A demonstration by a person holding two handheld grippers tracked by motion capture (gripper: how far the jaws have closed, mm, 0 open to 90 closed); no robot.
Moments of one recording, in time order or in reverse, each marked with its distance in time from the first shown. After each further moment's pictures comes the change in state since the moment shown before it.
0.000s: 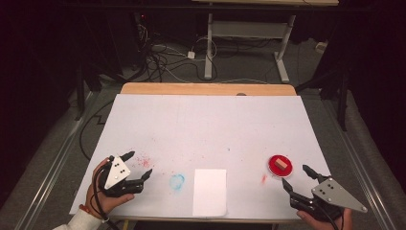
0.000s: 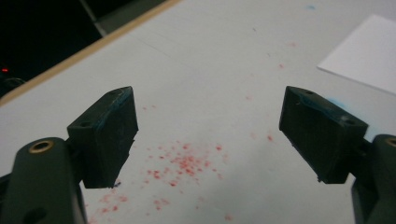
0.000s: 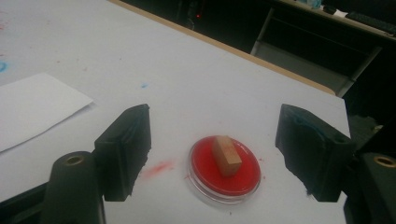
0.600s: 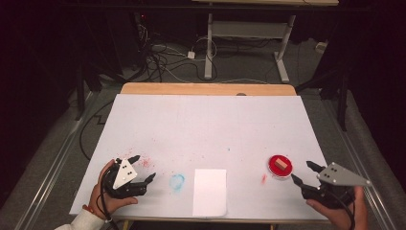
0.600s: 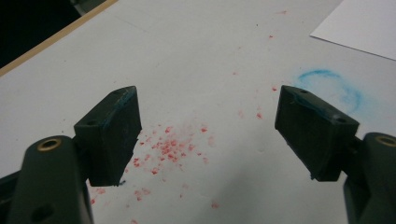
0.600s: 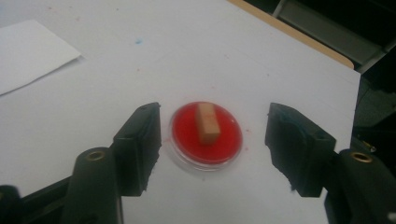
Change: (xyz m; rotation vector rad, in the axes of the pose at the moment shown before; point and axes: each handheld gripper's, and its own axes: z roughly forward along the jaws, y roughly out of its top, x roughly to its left) left arm -0.006 -0.005 0.008 0.072 -0.013 0.025; right arm -0.042 0.017 0.009 0.217 0.086 -0.066
